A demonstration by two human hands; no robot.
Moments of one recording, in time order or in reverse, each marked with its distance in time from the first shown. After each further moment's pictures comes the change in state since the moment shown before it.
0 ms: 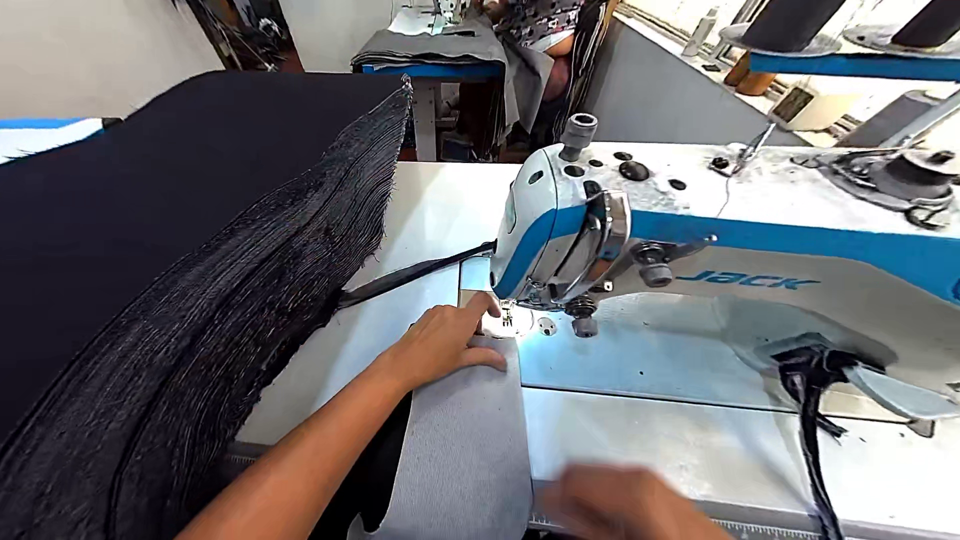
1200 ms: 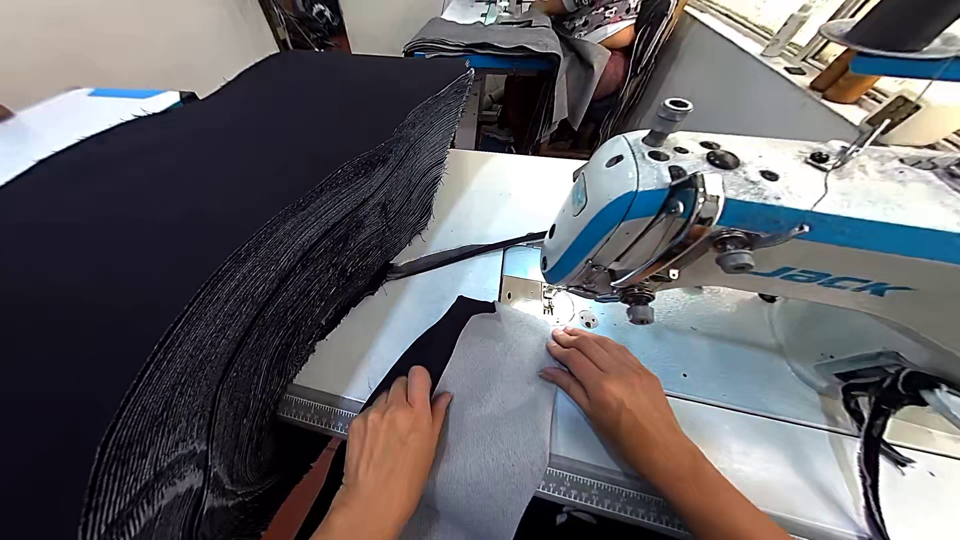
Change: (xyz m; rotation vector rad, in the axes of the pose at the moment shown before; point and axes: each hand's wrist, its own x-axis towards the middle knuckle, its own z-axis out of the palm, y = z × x) left_hand -0.142 0.075 0.029 0.655 0.500 -0.540; right_hand 0.069 0.069 0.027 -0.656 0.423 -0.092
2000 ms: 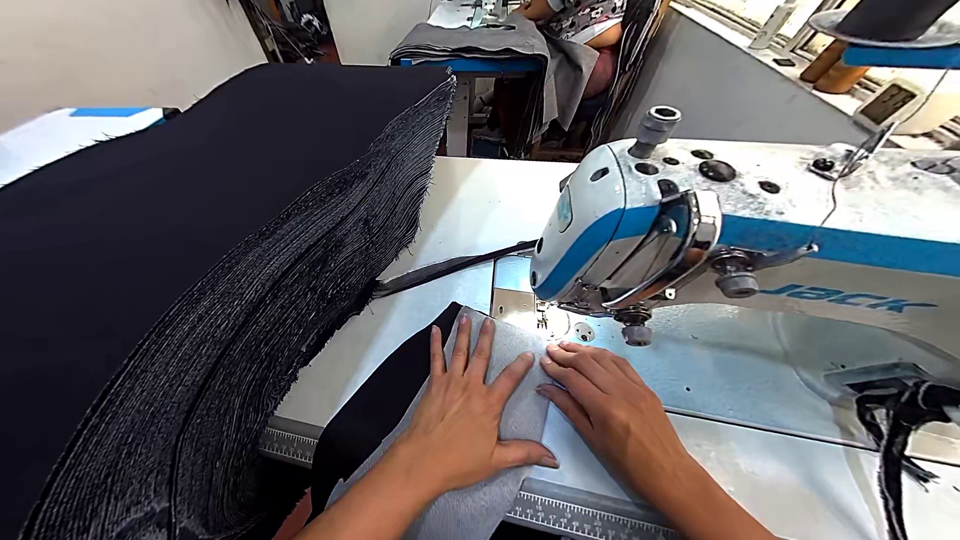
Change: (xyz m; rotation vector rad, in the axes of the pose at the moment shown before) left_hand 0.059 0.032 0.037 -0.247 -0.489 0.368; right_hand -0.005 0.005 0.007 0.073 0.045 0.004
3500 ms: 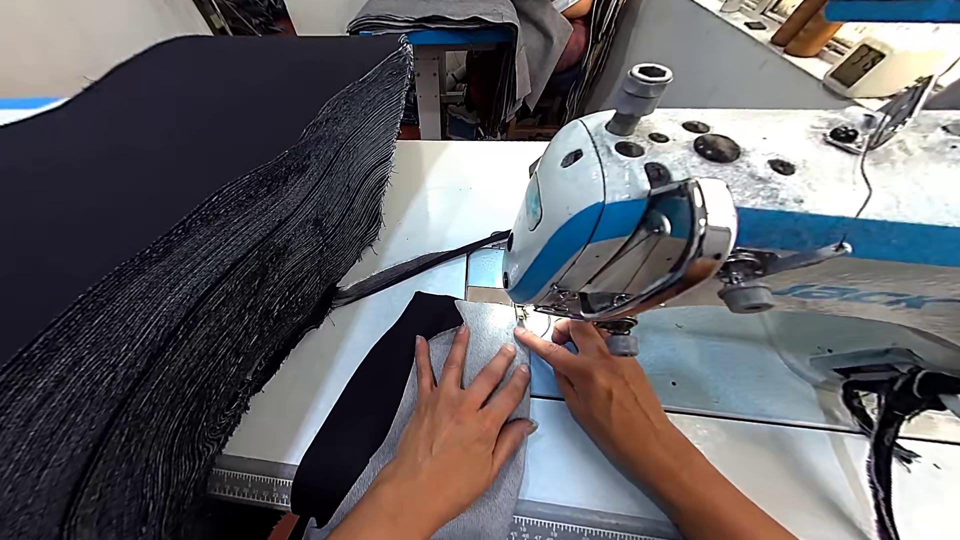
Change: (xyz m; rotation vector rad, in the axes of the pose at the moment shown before) left_hand 0.009 0.008 0.023 0.027 0.299 0.137; right_hand 0.013 0.018 0.005 -0.039 -0.039 0.140
